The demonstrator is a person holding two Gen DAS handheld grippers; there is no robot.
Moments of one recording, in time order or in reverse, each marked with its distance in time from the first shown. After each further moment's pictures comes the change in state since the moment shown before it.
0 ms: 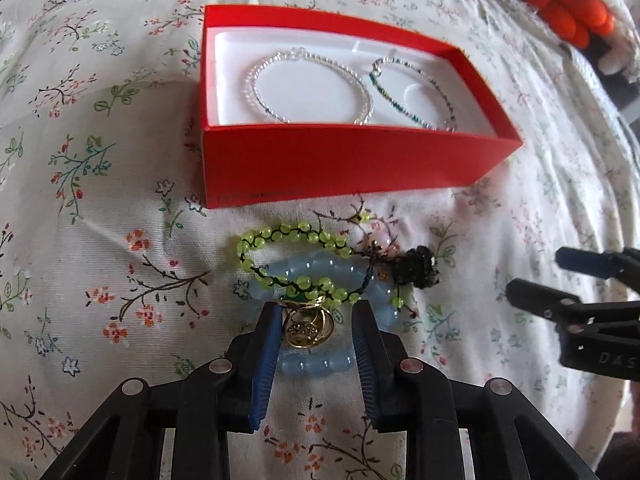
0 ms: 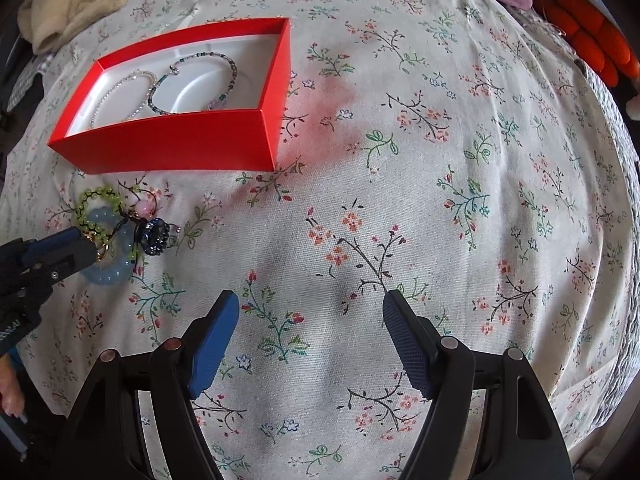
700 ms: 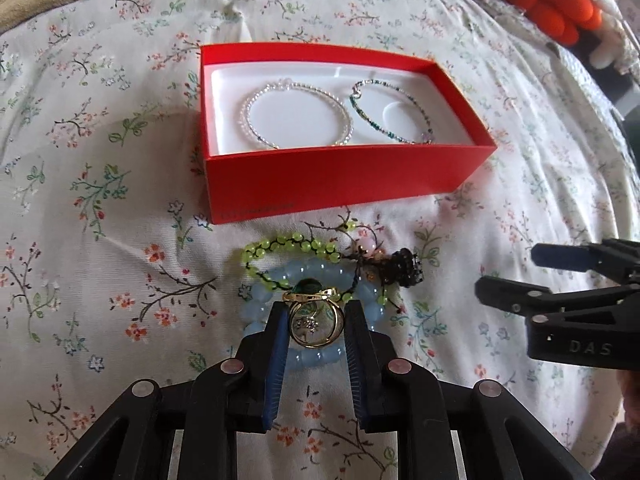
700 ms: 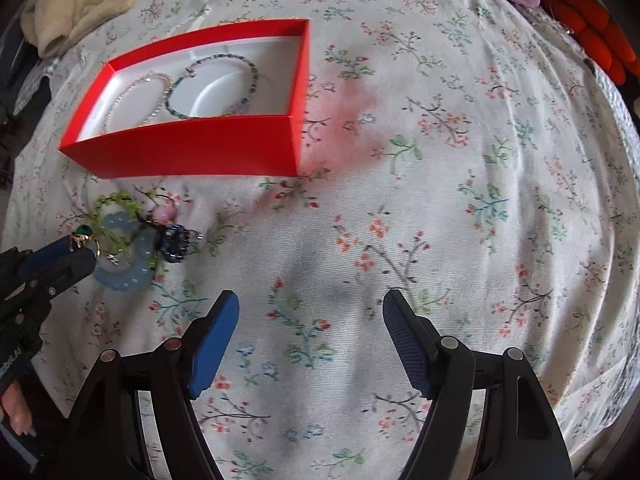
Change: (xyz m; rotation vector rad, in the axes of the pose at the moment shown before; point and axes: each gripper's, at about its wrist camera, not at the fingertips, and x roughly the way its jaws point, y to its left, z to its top) left arm -0.028 -0.002 -0.005 0.043 -0.061 0.015; right arm 0.007 0.008 0.009 0.010 0.005 0.057
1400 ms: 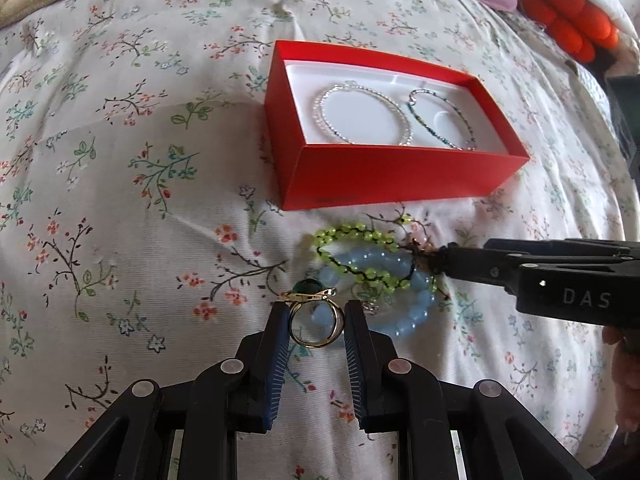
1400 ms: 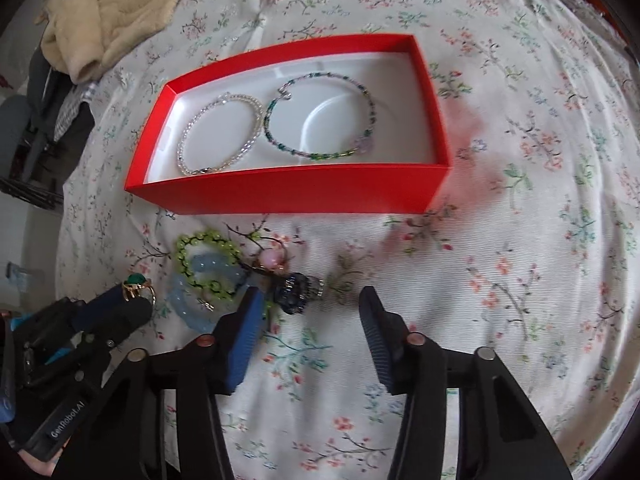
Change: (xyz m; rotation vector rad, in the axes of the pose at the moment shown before) left arm -0.011 0.030 -0.010 -0.057 -0.007 0.021; right arm 0.017 0.064 0.042 0.054 0.000 0.215
